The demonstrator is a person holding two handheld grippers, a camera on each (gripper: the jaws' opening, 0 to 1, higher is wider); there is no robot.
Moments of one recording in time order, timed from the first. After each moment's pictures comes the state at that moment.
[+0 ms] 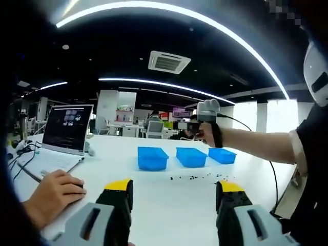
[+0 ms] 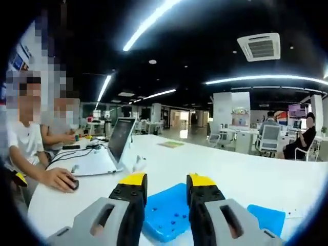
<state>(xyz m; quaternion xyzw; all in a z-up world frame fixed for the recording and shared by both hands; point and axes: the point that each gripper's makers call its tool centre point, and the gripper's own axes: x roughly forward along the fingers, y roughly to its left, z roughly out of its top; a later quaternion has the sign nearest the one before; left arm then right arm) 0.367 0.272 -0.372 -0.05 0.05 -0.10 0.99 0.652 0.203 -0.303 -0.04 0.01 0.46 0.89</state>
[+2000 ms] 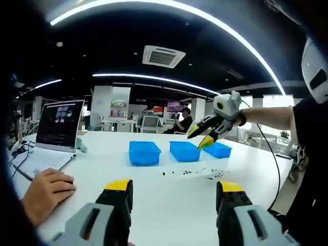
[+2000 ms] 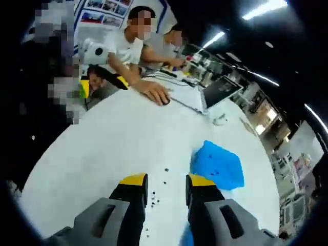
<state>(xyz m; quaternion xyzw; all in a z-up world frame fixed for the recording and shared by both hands) 0.374 0.255 -0.383 -0.04 0.08 -0.12 0.99 0.543 0.160 -0.383 -0.46 0.04 0.72 0.53</state>
